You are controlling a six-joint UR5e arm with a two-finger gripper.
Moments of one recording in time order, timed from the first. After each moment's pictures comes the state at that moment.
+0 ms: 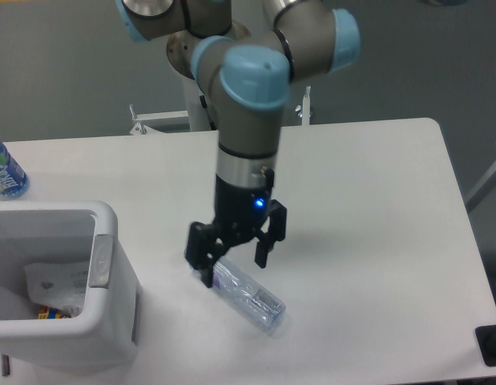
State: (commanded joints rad) arm 2.39 -1.95 -1.53 -0.89 1.33 -0.24
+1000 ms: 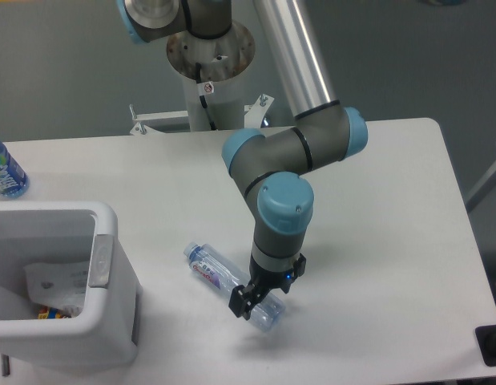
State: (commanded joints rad) arm 2.39 -2.16 -1.53 -0.88 1.44 -0.24
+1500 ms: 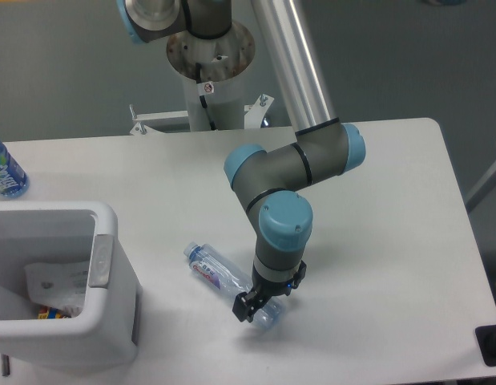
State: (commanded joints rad) arm 2.39 -2.21 -1.52 -0.87 1.47 -0.24
